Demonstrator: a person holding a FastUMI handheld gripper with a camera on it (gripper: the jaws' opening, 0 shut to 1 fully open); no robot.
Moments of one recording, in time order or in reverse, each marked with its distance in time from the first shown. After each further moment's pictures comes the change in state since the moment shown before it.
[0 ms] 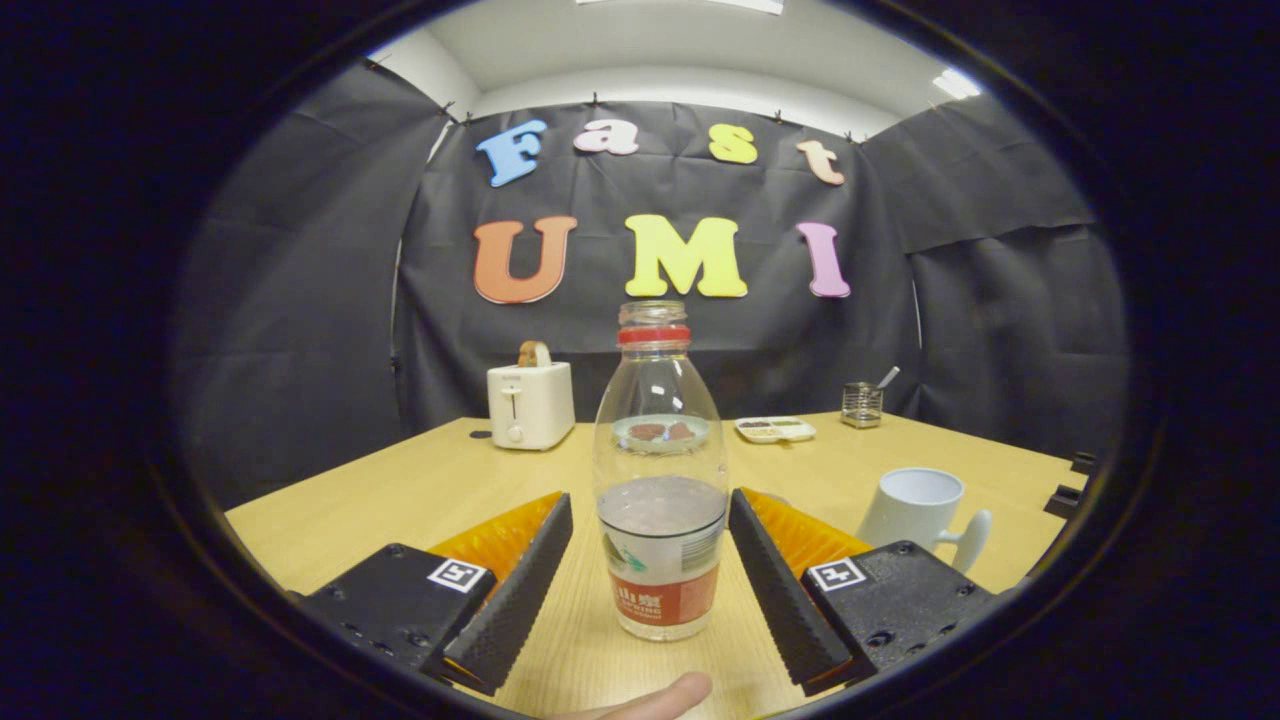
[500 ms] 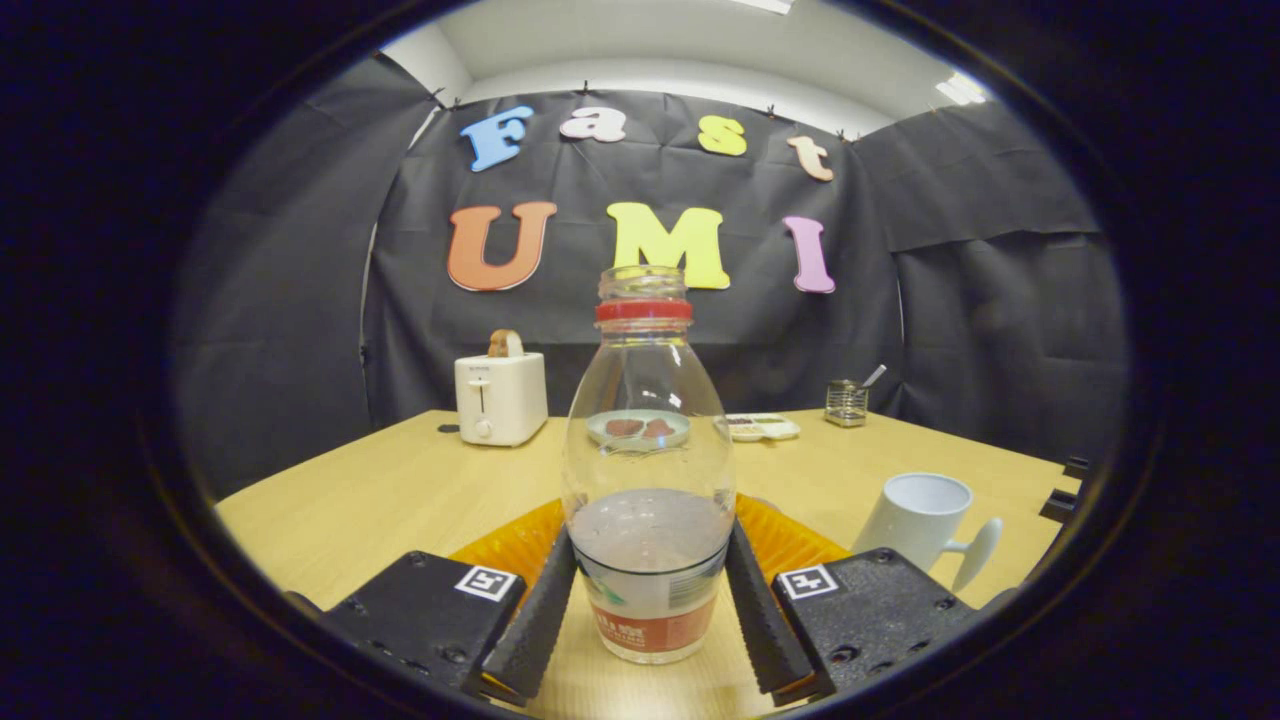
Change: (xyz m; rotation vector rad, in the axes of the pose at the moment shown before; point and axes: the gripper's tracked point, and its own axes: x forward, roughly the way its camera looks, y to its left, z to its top) arm 0.022 0.002 -0.004 -0.016 0.040 -0.030
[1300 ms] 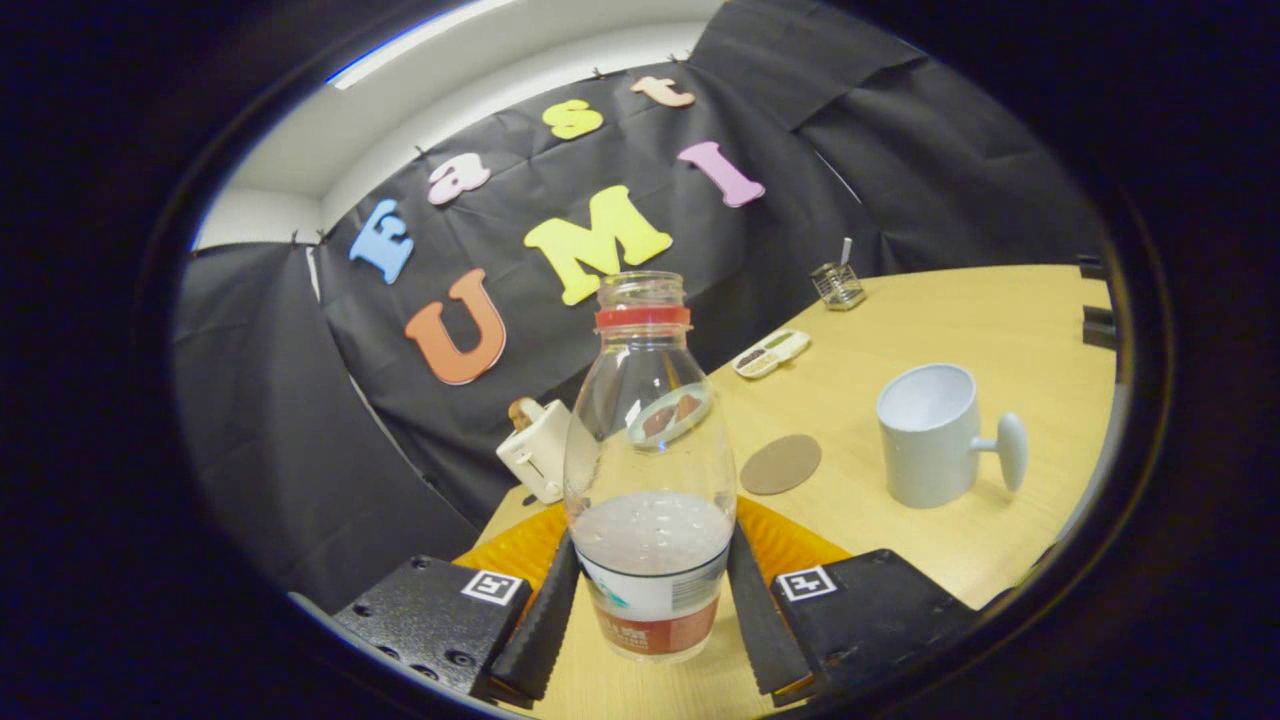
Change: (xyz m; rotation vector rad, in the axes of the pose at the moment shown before) arm -0.024 -0.024 0.034 0.646 0.115 0.080
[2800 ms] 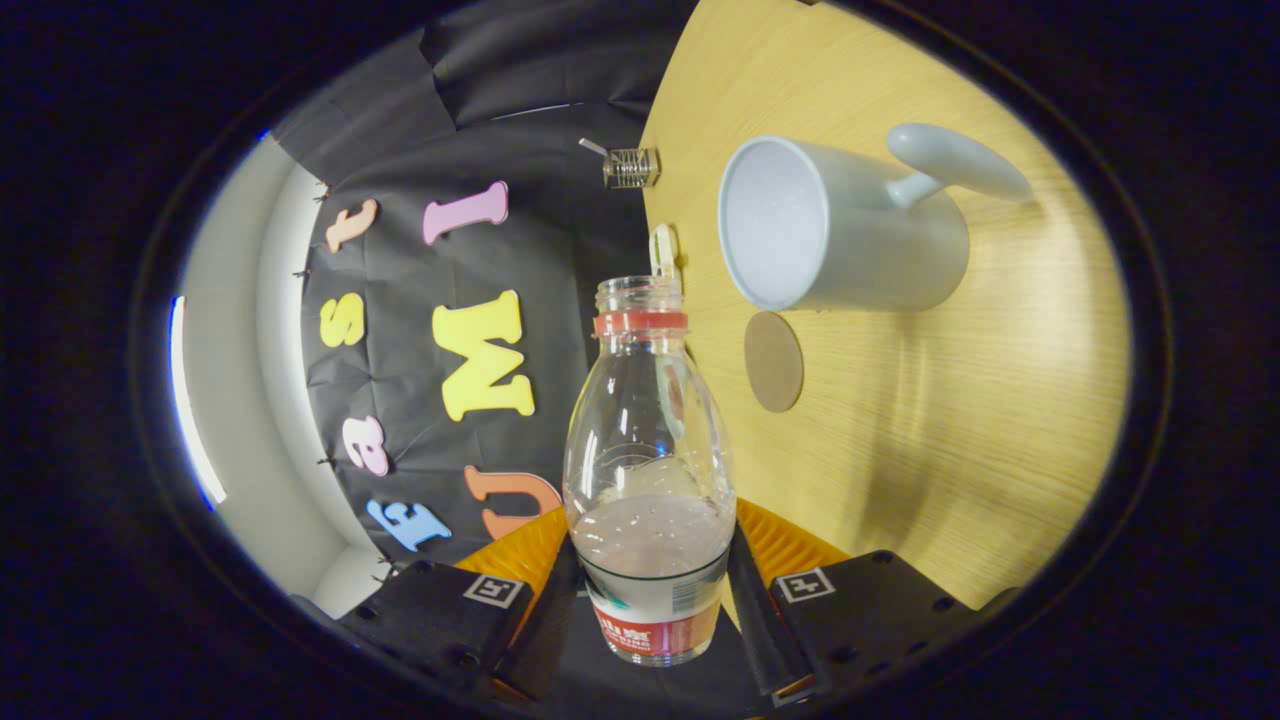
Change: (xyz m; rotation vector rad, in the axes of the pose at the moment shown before) arm 0.031 -0.032 0.026 1.052 0.095 0.064
